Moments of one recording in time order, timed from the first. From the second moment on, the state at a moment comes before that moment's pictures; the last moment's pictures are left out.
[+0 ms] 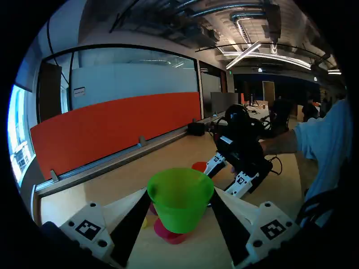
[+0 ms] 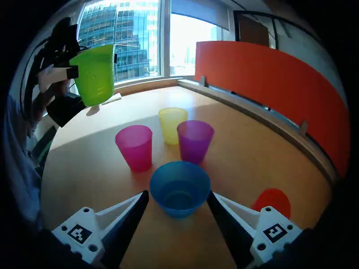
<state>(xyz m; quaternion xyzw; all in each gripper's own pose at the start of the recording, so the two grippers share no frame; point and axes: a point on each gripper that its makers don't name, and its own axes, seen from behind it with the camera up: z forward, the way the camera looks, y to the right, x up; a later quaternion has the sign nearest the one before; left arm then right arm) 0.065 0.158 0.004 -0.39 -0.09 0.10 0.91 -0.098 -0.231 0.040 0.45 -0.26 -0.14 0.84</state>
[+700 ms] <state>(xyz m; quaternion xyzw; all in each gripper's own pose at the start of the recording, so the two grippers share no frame) 0.063 0.153 0.005 -0.38 -0.09 0.10 0.91 -0.106 -0.245 0.052 0.44 -0.26 -0.14 0.85</state>
